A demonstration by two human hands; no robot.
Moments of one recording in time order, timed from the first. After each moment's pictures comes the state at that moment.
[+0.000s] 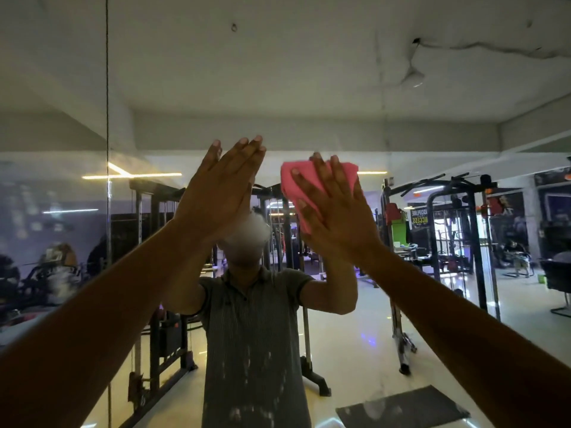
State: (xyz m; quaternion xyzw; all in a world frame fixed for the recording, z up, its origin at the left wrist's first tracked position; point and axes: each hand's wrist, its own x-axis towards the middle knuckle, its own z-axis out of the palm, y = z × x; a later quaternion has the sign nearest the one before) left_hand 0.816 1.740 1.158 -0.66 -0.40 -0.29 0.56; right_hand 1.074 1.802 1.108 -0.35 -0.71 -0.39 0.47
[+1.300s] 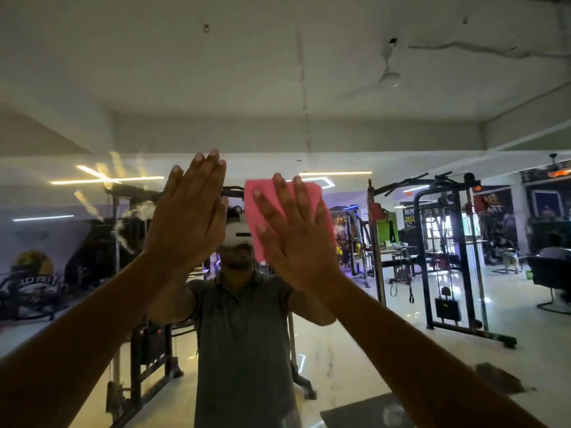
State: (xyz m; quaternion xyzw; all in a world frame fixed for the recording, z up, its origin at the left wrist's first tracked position) left_hand 0.929 1.771 1.123 -0.64 -0.45 -0.36 0.51; right_hand 1.156 1.821 1.069 -0.36 -0.70 -0.38 0.48
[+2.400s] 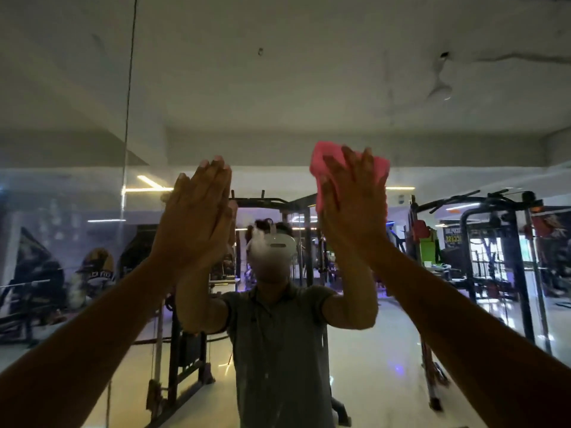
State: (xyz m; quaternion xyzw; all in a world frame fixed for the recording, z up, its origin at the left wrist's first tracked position) left_hand 0.786 1.730 1.134 -0.62 -0.46 -0.40 0.49; right_hand 1.075 1.796 1.154 -0.38 -0.61 -0.35 0.60
